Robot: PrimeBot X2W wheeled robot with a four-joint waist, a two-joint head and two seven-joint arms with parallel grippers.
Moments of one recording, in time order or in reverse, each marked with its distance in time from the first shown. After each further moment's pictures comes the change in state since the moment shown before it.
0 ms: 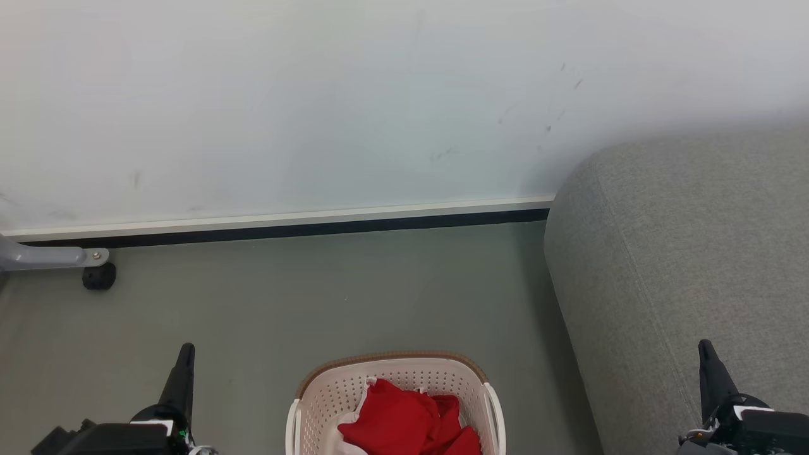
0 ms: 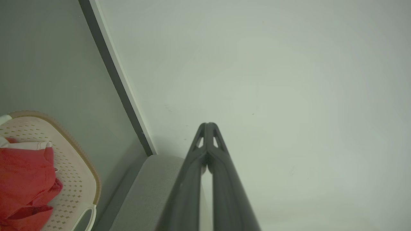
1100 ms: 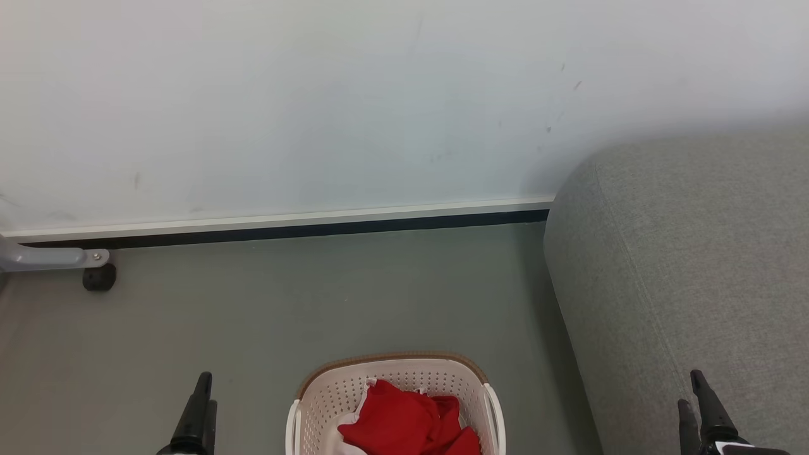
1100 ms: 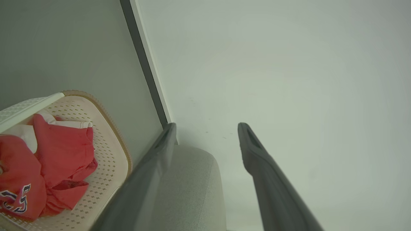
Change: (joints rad) left arm 0.063 -0.014 -0.035 0.056 0.011 0.002 -0.025; right arm 0.061 0.021 0.025 0.057 -0.002 -0.006 -0.025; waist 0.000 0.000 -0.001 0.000
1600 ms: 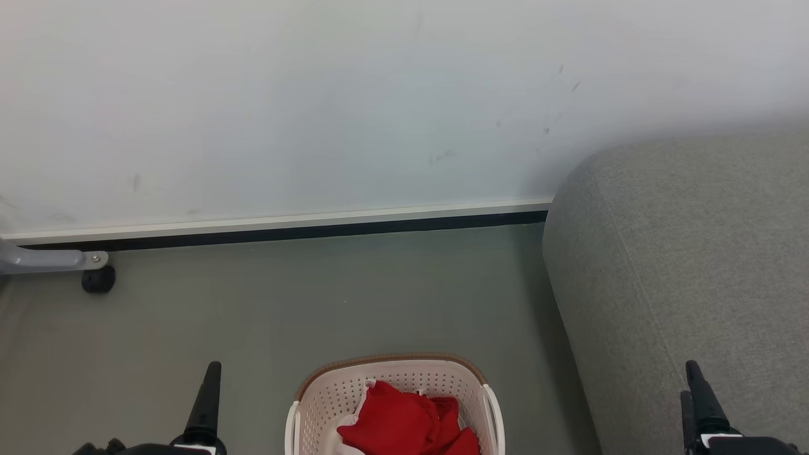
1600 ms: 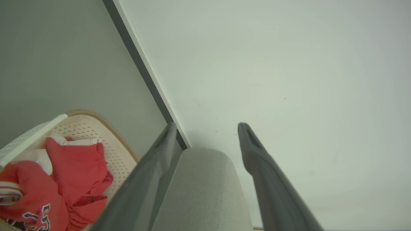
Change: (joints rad) left arm -0.002 0.002 -0.044 -0.047 0.158 0.028 -0.056; right arm 0.008 -0.001 0.026 -0.063 -0.136 -0.043 -0.059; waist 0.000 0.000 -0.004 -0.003
